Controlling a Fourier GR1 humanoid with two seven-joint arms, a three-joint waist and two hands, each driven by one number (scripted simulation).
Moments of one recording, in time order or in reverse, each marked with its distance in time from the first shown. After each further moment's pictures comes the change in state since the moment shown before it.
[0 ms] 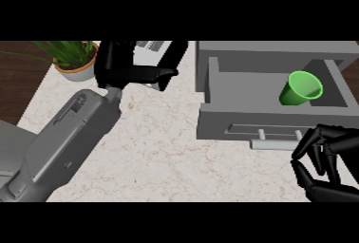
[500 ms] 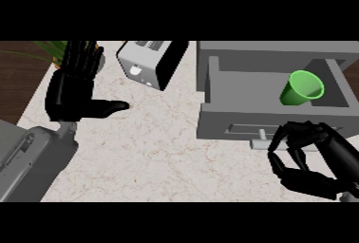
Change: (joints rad) left arm 0.335 0.167 0.067 -0.302 0.038 -0.094 0.023; right arm -0.025 -0.042 0.113 0.133 0.338 -0.016 -0.153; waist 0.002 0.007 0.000
